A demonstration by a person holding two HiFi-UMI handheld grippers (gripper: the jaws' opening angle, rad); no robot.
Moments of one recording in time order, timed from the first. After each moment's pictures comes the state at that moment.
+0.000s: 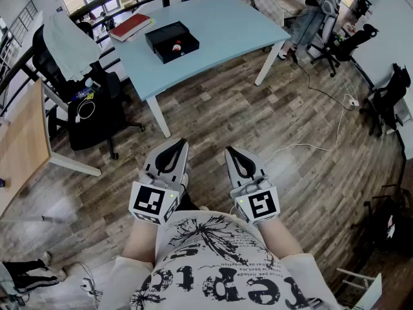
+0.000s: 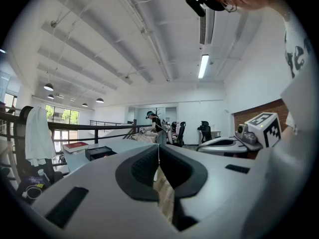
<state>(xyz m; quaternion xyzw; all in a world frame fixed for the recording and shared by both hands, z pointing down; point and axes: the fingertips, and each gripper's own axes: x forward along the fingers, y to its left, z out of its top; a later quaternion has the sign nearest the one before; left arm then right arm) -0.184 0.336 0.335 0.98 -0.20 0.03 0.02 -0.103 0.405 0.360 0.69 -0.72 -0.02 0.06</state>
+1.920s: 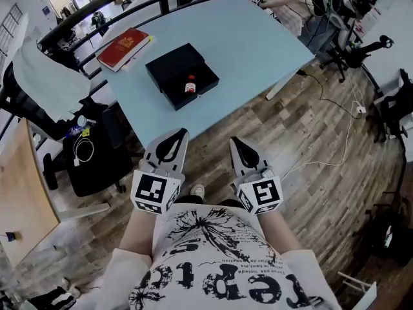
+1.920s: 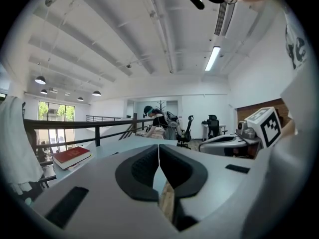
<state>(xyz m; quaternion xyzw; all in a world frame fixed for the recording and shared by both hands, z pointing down) -0.068 -0.058 0.357 0.98 -0.18 0.07 0.02 0.022 0.022 0.386 0.73 -0.68 0.05 0.05</state>
